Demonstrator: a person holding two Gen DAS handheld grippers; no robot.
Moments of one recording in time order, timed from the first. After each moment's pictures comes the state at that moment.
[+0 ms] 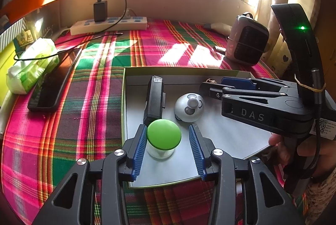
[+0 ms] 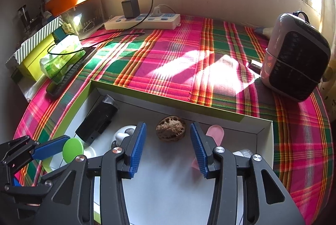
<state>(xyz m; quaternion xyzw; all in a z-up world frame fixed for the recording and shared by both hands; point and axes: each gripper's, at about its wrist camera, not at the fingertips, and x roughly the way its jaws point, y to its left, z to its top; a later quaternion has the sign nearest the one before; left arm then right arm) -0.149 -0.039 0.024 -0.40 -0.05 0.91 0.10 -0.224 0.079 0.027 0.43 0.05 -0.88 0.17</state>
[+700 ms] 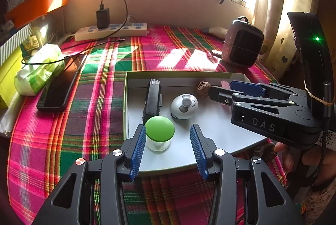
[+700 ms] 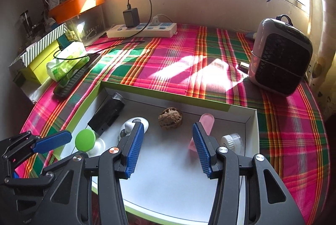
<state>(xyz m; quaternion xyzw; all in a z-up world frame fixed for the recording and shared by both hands) -0.127 -0.037 0.043 -0.39 -0.04 0.91 0.10 -0.191 0.088 0.041 0.40 0.03 -0.90 0.17</state>
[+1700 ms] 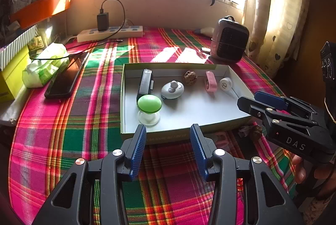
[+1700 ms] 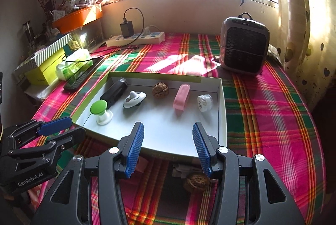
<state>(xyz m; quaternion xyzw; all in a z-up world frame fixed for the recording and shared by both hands) -0.081 -0.031 0.048 -0.38 -0.04 0.92 0.11 -0.108 0.121 0.051 0.36 0.01 -0.92 0.13</state>
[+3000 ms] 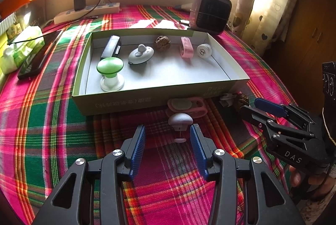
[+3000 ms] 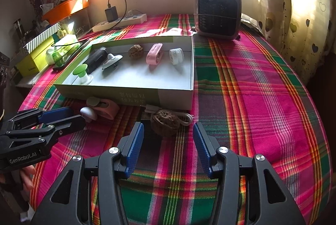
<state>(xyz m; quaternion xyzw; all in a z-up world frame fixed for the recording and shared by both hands) -0.072 0.002 0.015 -0.43 -0.03 0.89 0.16 -0.072 0.158 0.010 0.40 -0.01 -0.91 0.09</state>
